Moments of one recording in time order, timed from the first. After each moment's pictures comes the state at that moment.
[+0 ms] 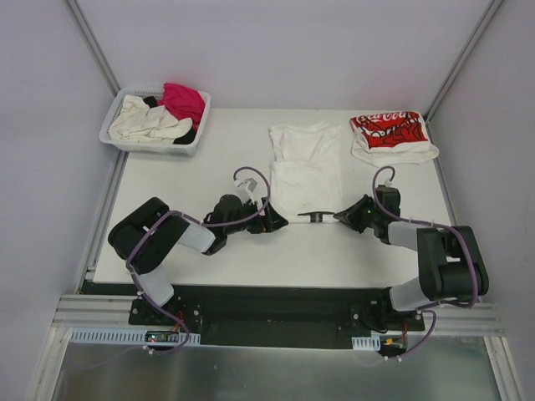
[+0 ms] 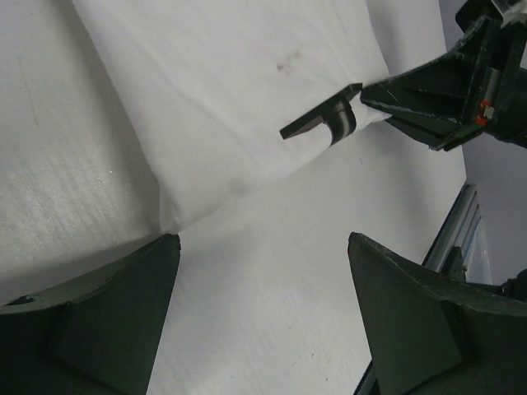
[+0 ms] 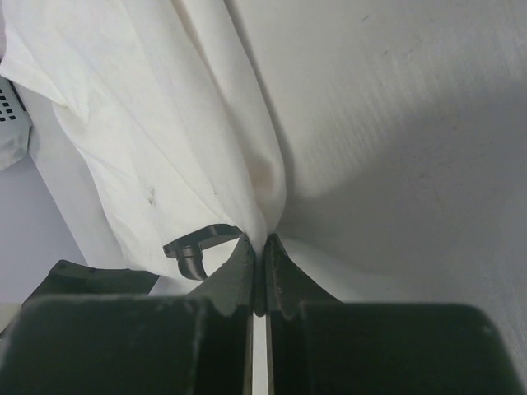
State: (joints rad) left arm -0.66 1.74 0.50 0.84 0.32 -0.81; right arm 0.10 1.48 0.47 0.21 -0.36 0.94
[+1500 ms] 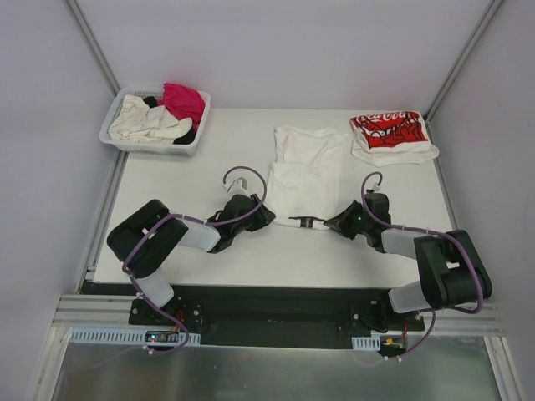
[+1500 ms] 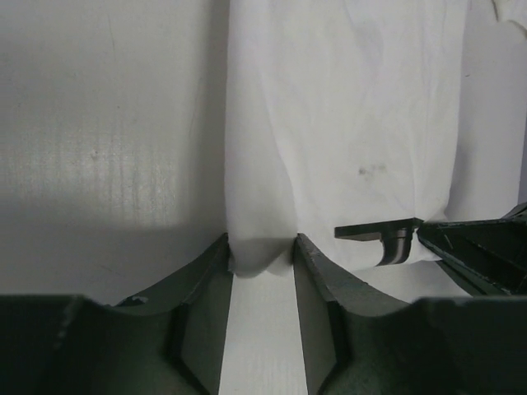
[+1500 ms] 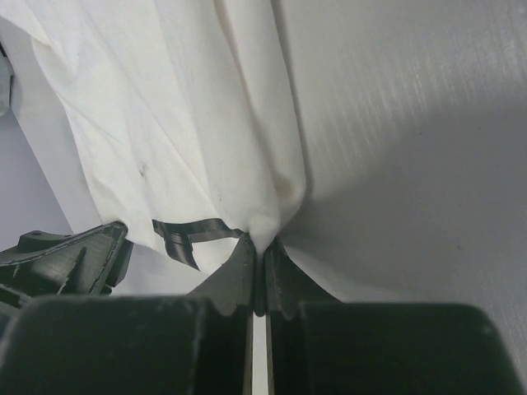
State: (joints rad) left arm -0.73 1.70 0.57 0.59 -0.09 -0.99; right arm 0.23 1.43 0.40 0.26 -0.32 0.98
